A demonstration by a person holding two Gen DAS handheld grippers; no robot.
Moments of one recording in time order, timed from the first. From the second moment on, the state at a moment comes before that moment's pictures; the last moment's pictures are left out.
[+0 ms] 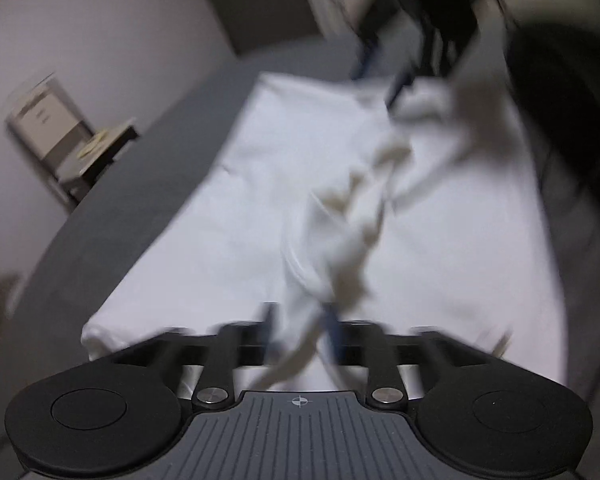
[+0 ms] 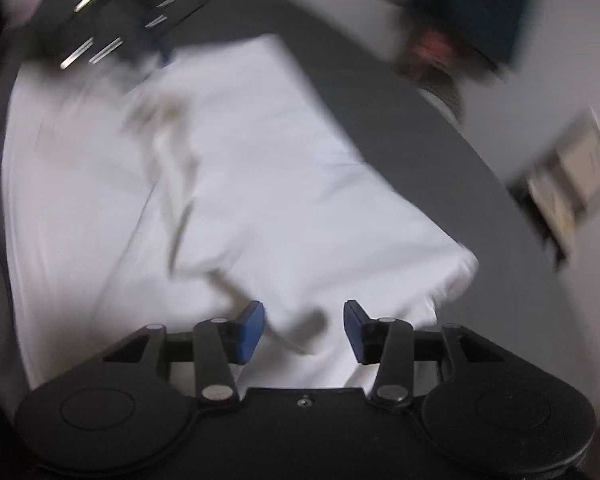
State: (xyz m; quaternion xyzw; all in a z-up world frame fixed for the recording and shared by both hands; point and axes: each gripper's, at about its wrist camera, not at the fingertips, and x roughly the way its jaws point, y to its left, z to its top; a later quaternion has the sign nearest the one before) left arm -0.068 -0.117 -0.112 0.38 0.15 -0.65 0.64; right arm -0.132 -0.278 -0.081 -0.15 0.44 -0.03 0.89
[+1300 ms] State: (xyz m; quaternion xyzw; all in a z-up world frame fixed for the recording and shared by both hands) left arm 0.001 -0.155 -0.151 0.06 0.37 -0.51 0.77; right arm -0.135 -0.413 -0.136 0.38 0.34 -0.26 0.82
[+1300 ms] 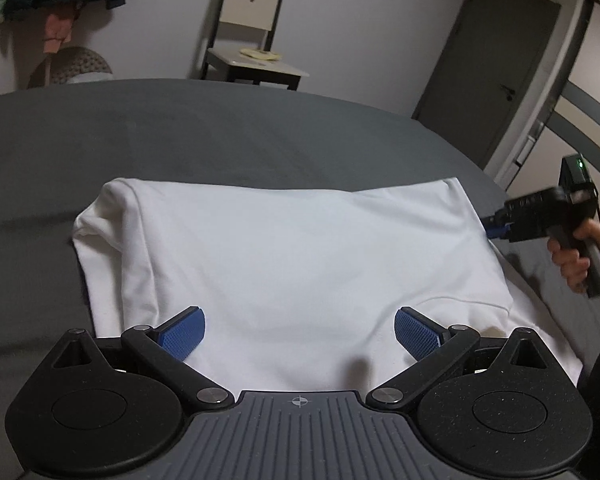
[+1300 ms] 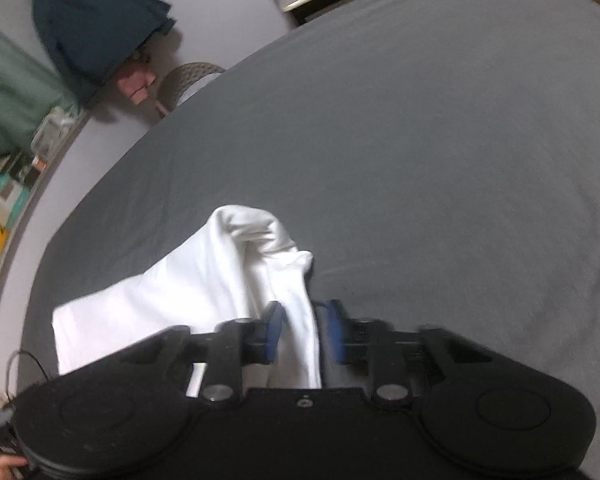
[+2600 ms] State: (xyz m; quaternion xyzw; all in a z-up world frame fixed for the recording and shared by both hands) left arm 0.026 -0.157 -0.179 0.03 0.37 -0.47 0.80; right arm -0.117 -0.477 -0.170 0.65 0.29 -0.25 0.66
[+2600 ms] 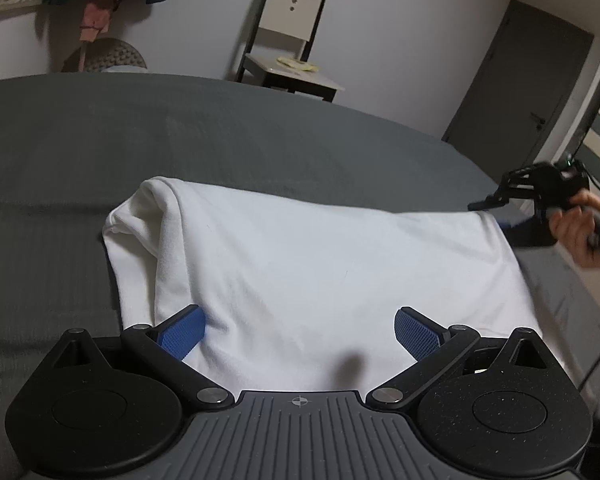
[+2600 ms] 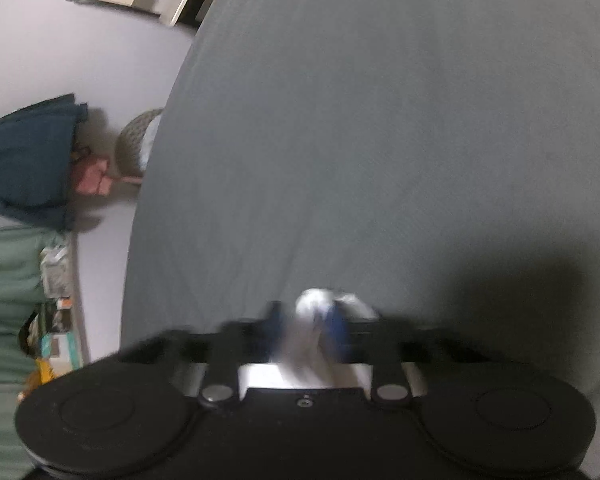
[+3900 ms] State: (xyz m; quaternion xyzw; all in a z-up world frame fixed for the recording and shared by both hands) left arm 0.145 -0.151 -0.169 -0.21 0.46 -0.38 0.78; right arm -0.140 -0.393 -0.116 0.48 0.25 -0.29 0.79
